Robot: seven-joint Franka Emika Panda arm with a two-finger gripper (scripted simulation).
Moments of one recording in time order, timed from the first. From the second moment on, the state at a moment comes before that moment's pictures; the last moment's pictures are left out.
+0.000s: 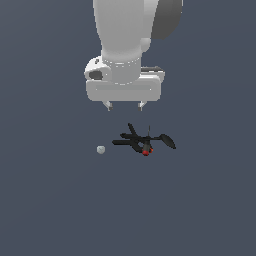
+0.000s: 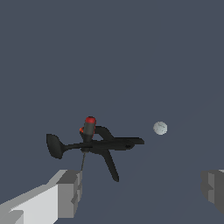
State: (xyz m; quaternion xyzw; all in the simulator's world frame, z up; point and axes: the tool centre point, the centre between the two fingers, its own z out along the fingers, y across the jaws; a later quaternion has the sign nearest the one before) arm -0.006 -0.009 0.323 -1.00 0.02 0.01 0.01
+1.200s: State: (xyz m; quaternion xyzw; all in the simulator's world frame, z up) arm -0.020 -0.007 0.259 -1.00 -0.02 0.09 0.00
